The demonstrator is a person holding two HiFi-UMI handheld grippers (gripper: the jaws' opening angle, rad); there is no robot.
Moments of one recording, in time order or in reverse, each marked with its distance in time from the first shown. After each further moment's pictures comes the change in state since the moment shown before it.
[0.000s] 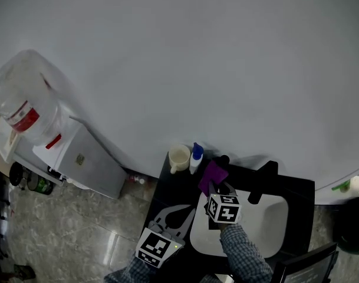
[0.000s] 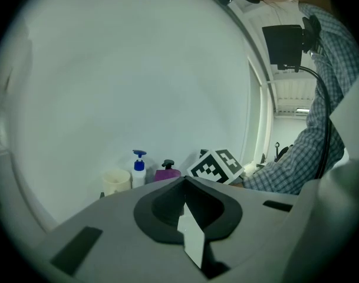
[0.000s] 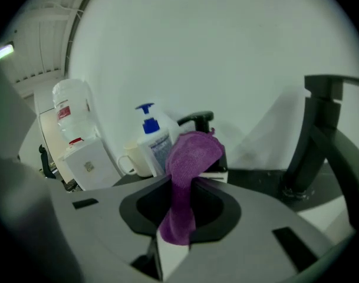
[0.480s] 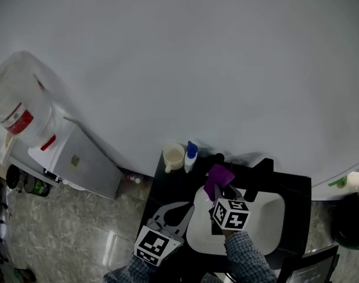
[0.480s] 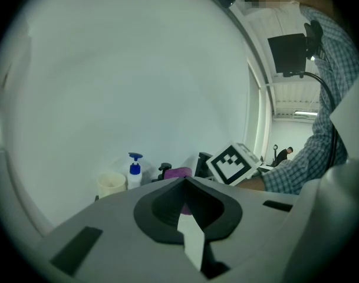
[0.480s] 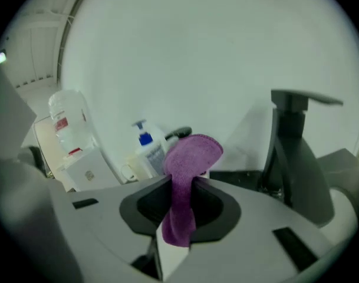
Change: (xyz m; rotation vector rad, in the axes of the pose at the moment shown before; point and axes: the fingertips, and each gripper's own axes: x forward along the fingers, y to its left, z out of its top) left arm 0.009 -0.002 0.006 -0.003 -0.020 -0.019; right arm -0.042 -0.018 0.012 0.065 -0.035 -0.028
